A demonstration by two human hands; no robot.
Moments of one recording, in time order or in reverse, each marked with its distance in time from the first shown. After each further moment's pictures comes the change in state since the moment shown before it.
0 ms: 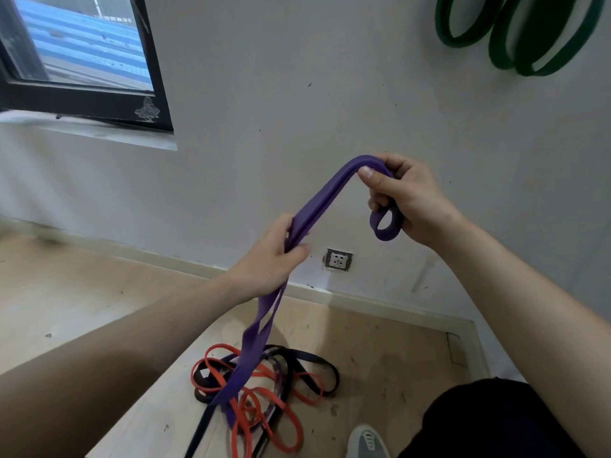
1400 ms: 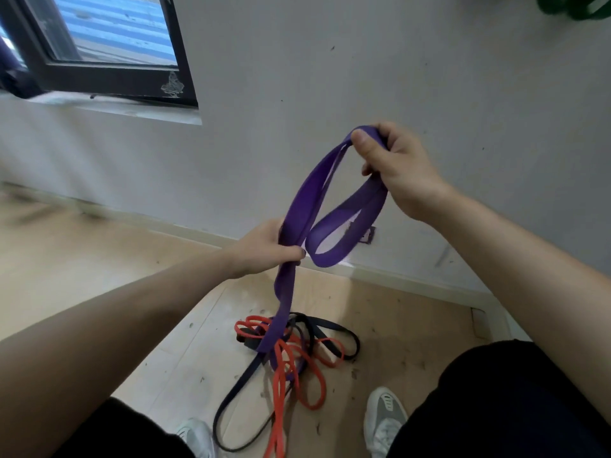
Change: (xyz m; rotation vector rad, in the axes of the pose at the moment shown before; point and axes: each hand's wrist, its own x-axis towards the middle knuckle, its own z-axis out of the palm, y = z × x) left_hand -0.020 -0.037 -0.025 0.123 -0.205 -0.145; right_hand 0.000 0.011 0.042 -0.246 0.037 -0.089
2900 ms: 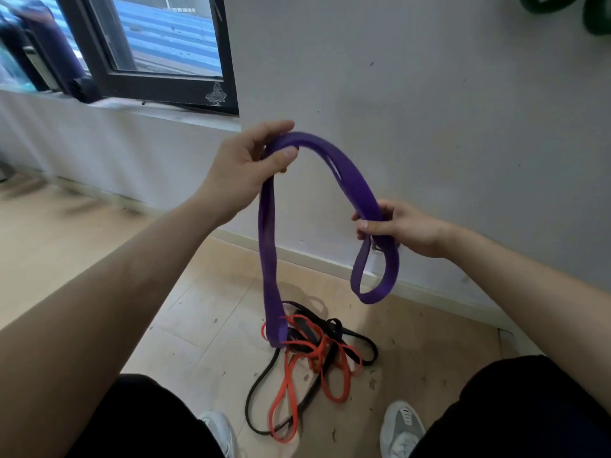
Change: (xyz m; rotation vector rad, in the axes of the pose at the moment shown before) left_hand -0.036 0.050 -0.096 -0.177 0.563 0.352; right_hand -0.019 0.047 0.011 -0.044 -0.557 0.359
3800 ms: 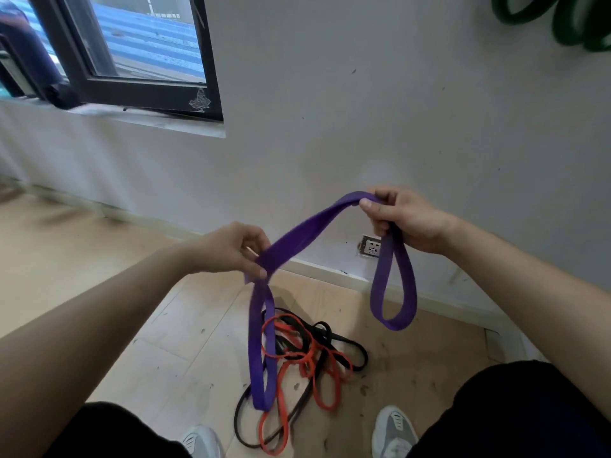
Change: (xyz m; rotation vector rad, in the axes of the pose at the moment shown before) left_hand -0.032 -0.084 -0.004 0.221 -0.674 -0.479; right_hand -0.008 -0.014 -0.017 0.219 0.101 -0.070
